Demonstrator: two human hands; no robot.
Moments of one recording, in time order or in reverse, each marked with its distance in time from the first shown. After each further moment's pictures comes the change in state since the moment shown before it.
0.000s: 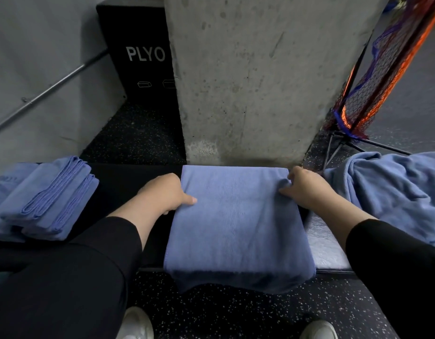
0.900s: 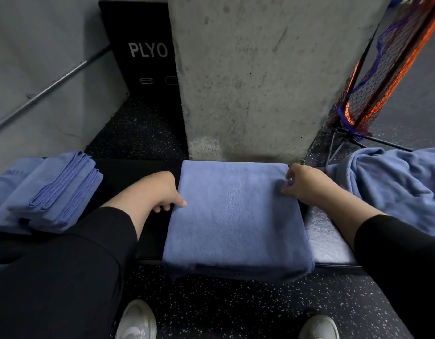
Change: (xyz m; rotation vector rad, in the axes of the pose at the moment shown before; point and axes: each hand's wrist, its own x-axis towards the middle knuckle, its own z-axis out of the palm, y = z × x) left_hand -0.003 -0.010 -0.012 0.069 -0.165 -0.094; right_hand -0.009 -0.006 -0.008 0.003 -0.042 -0.078
